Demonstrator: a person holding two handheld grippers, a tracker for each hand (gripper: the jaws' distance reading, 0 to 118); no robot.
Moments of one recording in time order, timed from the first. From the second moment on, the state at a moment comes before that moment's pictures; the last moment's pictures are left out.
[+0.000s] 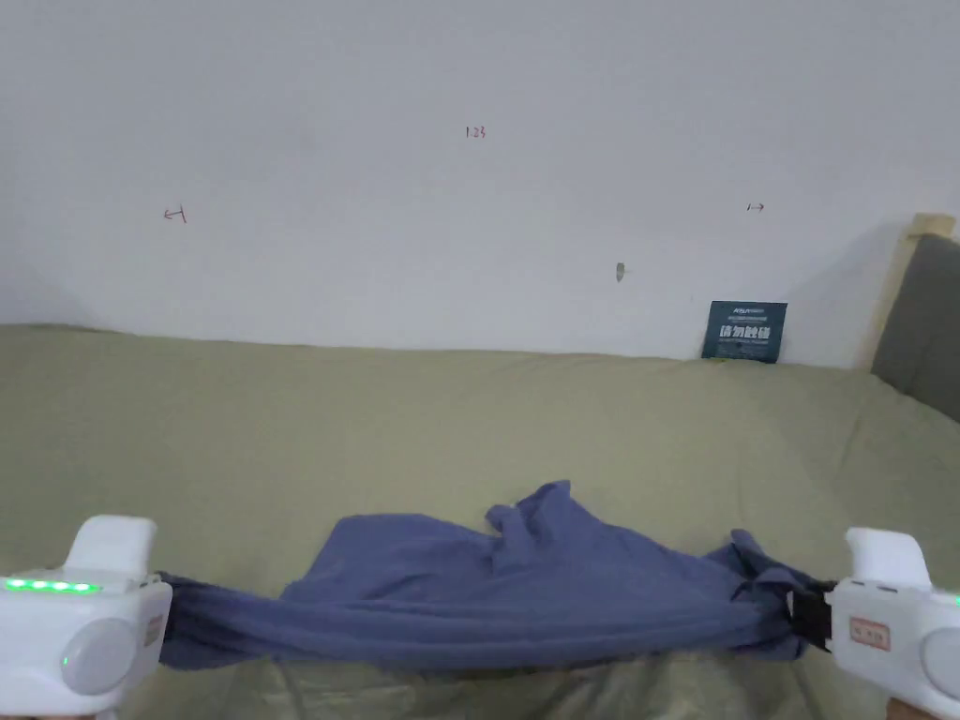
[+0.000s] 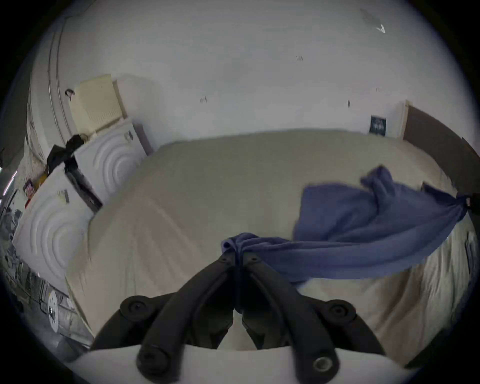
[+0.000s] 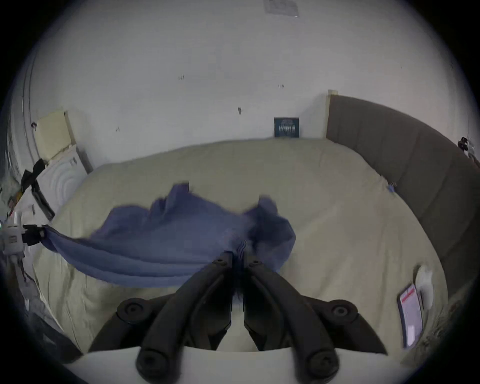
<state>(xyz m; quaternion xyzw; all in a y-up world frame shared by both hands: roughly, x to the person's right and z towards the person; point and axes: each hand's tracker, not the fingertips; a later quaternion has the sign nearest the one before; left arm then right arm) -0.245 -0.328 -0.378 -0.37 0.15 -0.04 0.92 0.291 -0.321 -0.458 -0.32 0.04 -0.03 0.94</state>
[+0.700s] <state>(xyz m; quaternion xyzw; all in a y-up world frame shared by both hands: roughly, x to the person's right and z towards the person) -0.262 -0.394 -0.217 -0.43 0.09 0.07 0.90 0.317 -0.378 -0.279 -0.37 0.03 -0.09 0.92</state>
